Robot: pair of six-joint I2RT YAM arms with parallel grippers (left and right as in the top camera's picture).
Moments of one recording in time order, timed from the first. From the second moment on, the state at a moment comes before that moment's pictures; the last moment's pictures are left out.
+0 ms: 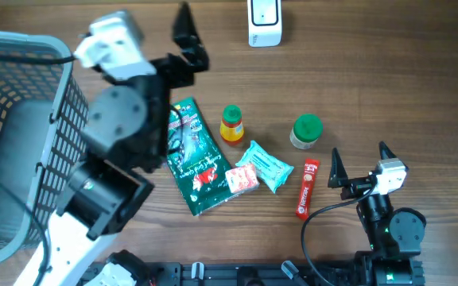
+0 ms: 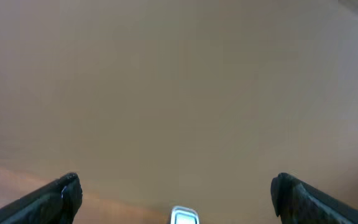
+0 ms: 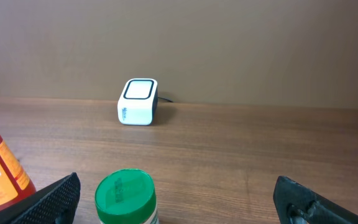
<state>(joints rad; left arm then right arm) -0.59 1.09 1.29 -0.08 -0.60 -0.36 -0.01 0.03 0.01 0.01 -0.15 0.01</state>
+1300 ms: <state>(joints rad) -0.05 0.25 1.29 -0.52 -0.01 -0.23 -0.01 0.05 0.01 0.03 -0.62 1.31</state>
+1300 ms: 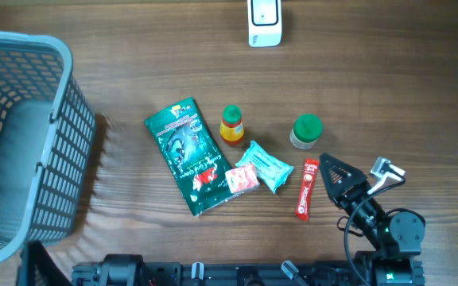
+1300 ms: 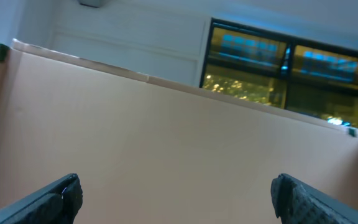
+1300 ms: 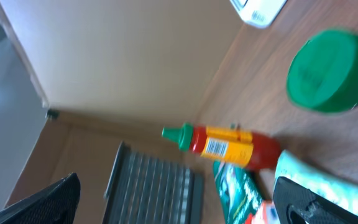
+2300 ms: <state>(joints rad) -0.02 0.01 1.18 -0.54 -0.04 -0.26 -0.01 0.53 0.58 -0.79 -0.69 0.90</state>
